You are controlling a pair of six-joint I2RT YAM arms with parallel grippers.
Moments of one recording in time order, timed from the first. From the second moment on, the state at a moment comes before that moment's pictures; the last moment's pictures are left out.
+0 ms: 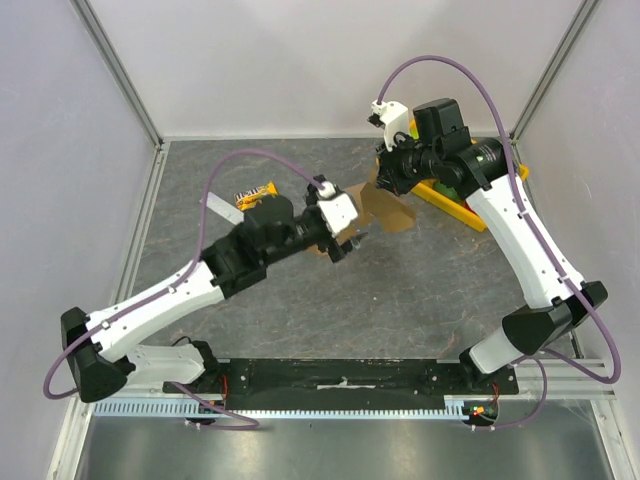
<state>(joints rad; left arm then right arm) -0.90 1.19 1.17 -0.11 0.14 0.35 0.47 1.55 1.87 -1.01 -0.30 -0.14</state>
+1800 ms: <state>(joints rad) -0.84 1.24 1.02 0.21 -0.08 0.58 0.47 1.55 1.84 -1.01 -0.34 -0.12</state>
